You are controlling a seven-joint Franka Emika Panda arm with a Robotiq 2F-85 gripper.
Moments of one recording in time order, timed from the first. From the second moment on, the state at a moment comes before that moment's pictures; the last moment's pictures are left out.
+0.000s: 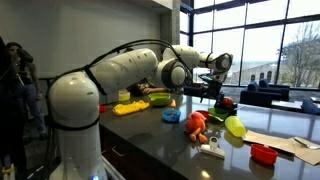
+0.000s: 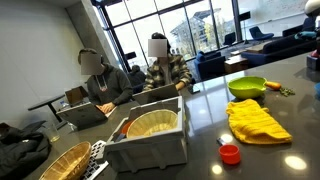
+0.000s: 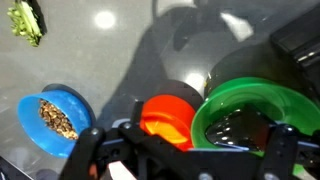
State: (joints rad) arm -0.24 1.19 -0.02 -0.42 0.18 1.33 2.39
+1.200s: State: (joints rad) arm -0.25 0.92 0.12 -0.36 0.29 1.33 2.07
